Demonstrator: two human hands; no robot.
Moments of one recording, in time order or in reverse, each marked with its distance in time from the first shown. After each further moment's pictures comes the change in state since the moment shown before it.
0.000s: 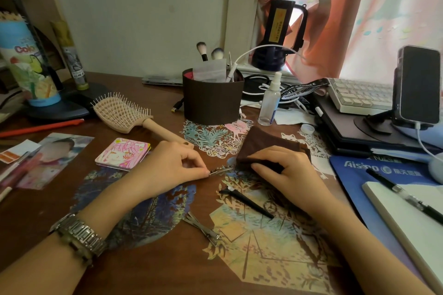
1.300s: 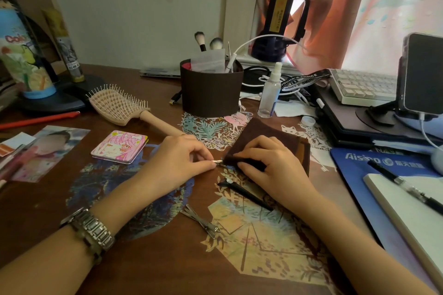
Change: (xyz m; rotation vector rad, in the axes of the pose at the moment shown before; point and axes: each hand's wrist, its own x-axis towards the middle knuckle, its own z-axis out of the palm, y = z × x) left_hand 0.004 0.003 0.020 0.058 0.165 0.079; right_hand 0.003 -0.013 0.020 -0.242 0.019 -0.059
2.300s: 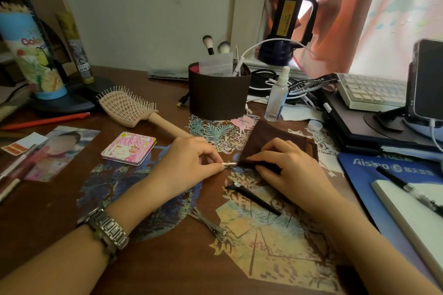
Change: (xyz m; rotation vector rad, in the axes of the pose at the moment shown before) left_hand 0.002 -0.001 0.002 -0.013 0.019 0.044; right_hand -0.002 0.012 -0.010 -0.153 -0.068 -0.014
